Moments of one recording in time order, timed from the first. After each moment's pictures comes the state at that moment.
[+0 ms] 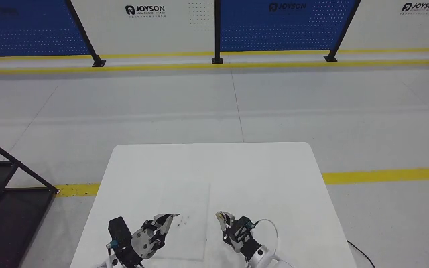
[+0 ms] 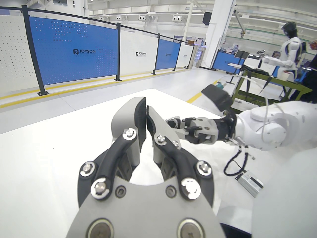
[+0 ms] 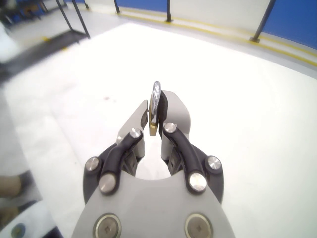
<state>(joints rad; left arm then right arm) 2.15 -1.12 -1.53 -1.83 1.32 -0.69 0.62 -1.84 -1.21 0.98 -1.69 -1.35 -0.17 -0.24</state>
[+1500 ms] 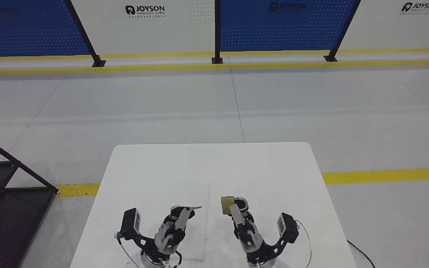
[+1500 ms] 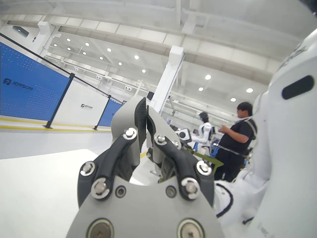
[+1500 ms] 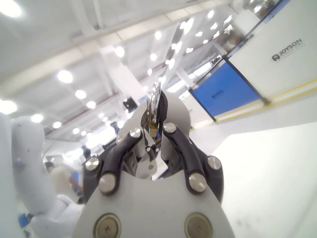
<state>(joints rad) 1.90 -1.17 -1.16 -1.73 1.07 -0.91 0.91 -1.79 -1.25 0.86 -1.69 -0.84 -0.72 -0.82</state>
